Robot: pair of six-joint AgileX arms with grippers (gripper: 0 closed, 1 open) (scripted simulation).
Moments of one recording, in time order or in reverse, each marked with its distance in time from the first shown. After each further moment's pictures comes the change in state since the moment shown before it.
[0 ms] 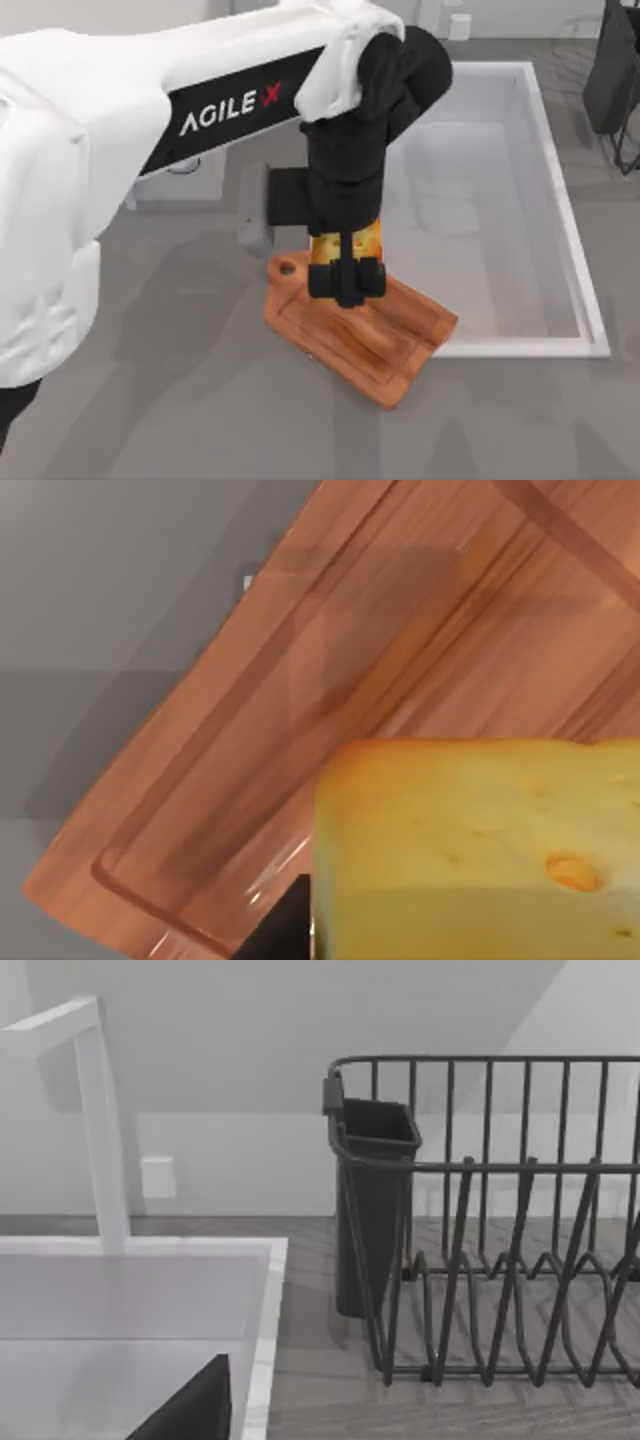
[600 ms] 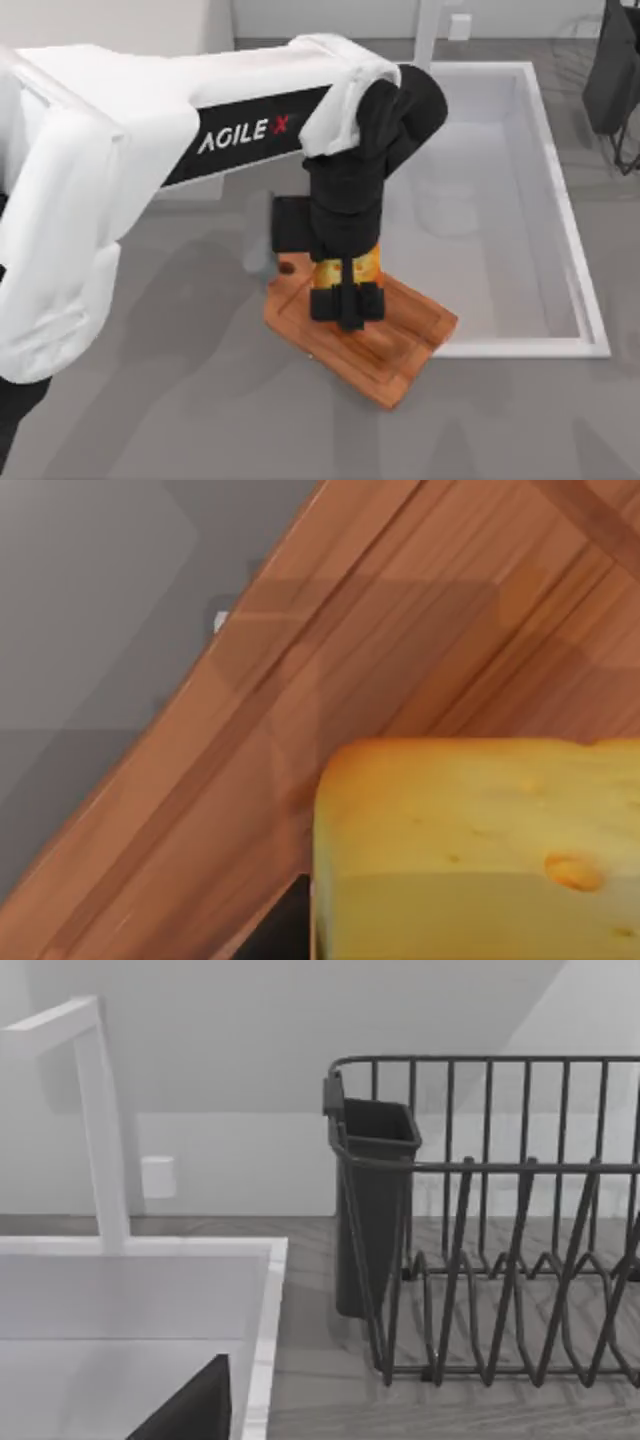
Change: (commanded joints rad) left arm -0.005 0.032 -0.100 0.134 -0.001 -0.002; right arm 0.000 0.000 0.000 0.000 0.000 0.000
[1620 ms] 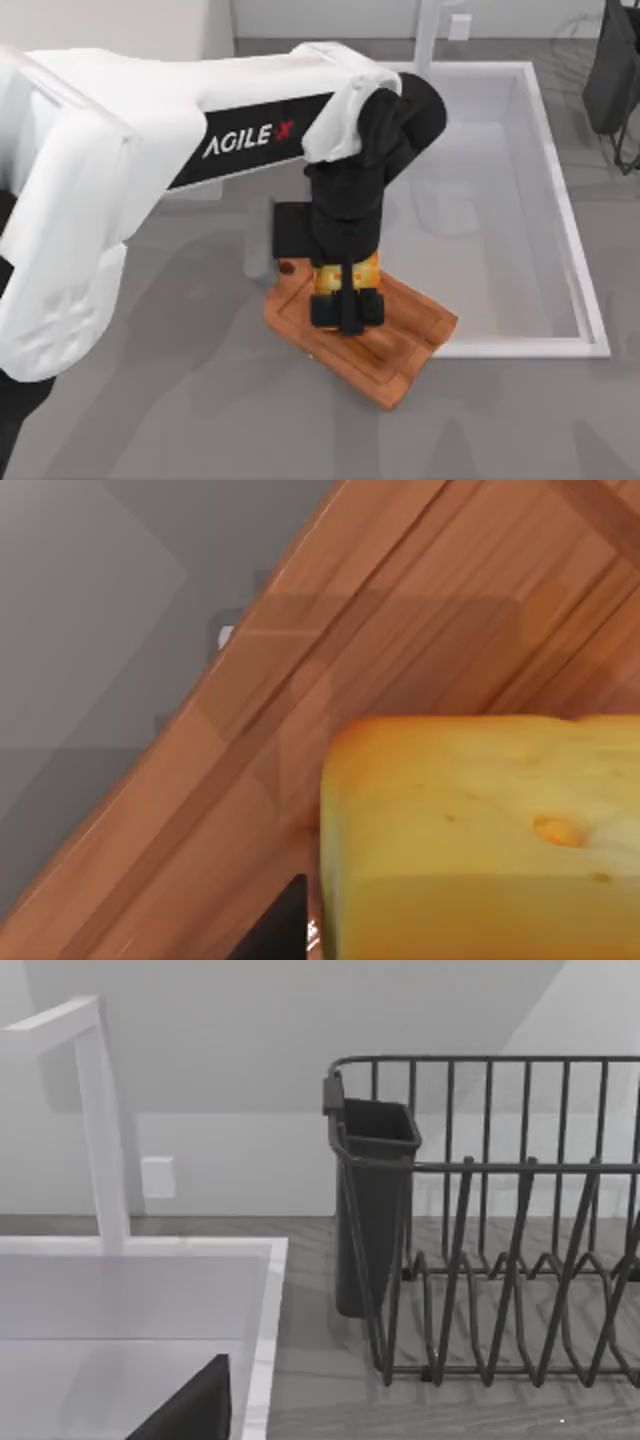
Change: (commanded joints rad) left arm -0.001 0.006 -0.009 0.011 0.000 0.000; right arm 0.000 0.000 0.000 0.000 0.000 0.000
